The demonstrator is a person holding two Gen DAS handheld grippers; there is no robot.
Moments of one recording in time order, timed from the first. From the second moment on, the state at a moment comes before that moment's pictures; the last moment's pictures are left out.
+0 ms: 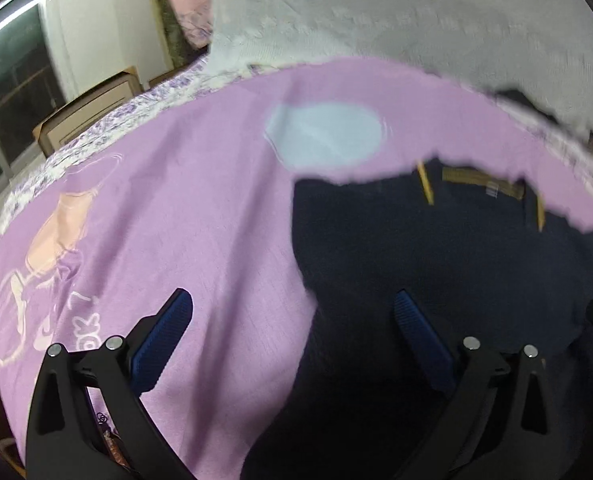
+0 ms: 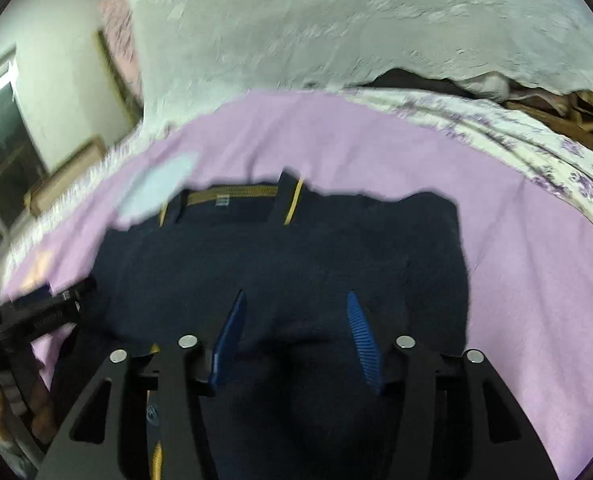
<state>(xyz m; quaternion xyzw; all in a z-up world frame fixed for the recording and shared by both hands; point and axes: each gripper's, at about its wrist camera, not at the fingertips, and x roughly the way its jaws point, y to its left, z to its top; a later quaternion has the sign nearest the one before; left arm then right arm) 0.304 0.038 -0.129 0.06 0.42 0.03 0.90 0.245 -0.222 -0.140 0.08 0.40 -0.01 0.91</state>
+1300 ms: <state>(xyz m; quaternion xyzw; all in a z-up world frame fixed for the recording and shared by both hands) 0.114 0.119 -0.128 -0.06 0.47 -0.21 0.86 0.019 -0.260 -0.135 0.14 0.36 0.02 0.92</state>
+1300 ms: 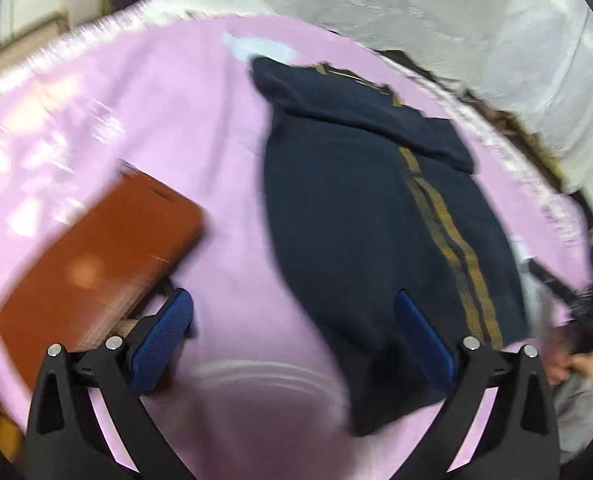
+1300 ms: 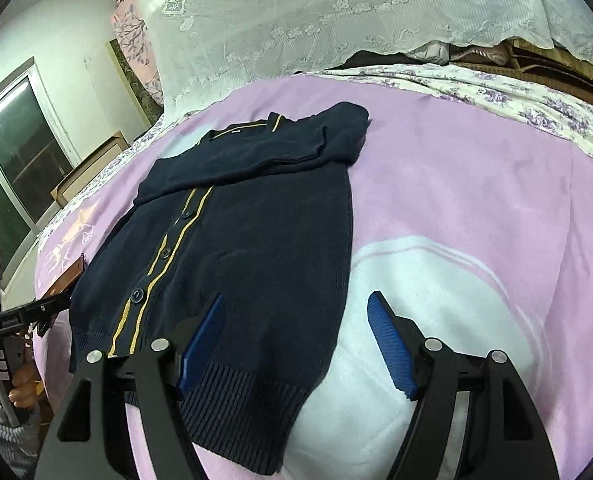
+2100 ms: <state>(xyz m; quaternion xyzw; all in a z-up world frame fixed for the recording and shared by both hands) 0.130 0.066 -0.137 -0.07 0.46 -0.35 0.81 0.036 -0.285 -0.165 0.31 0.40 0.12 0.86</state>
